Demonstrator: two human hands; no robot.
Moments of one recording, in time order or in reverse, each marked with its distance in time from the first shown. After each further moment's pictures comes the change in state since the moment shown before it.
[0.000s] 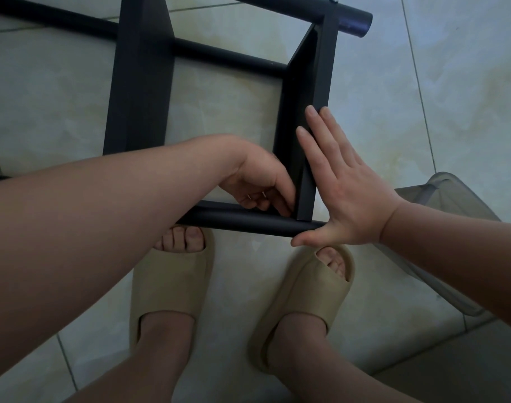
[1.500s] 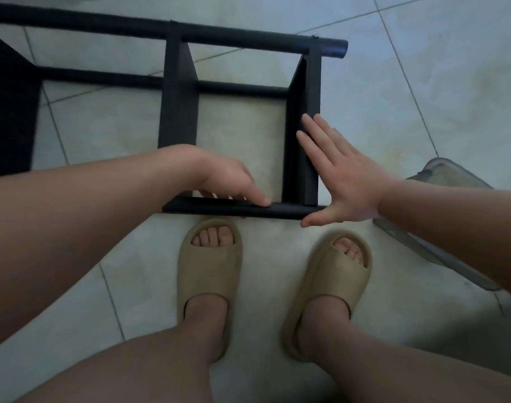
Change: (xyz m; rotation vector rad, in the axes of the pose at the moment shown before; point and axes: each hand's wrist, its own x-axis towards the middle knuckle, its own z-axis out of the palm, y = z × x) left_hand -0.092 -0.029 0.012 0.432 0.395 -0.168; right_hand -0.001 -0.015 -0.021 -0.061 -0.179 0.098
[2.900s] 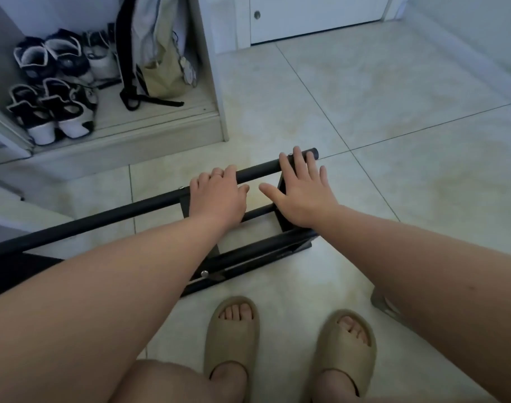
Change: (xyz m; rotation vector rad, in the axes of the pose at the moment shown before) left_hand -0.114 0.037 -0.046 0.285 1.239 -0.090; right_hand 0.062 -0.063 -0.148 0.248 0.261 0.474
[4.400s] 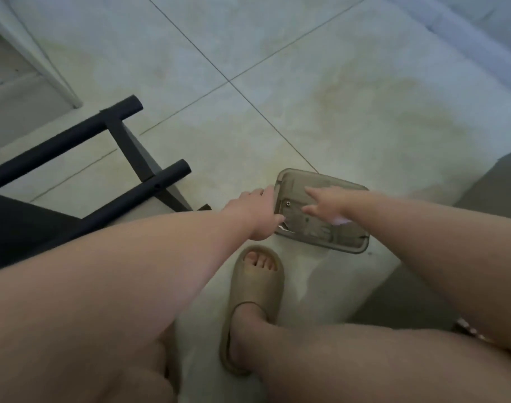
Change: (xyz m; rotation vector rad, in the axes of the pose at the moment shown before) left_hand -0.084 0.263 0.125 0.048 -0.716 0.532; right_hand -0.163 0.288 0.029 -0.080 -0.597 0.405
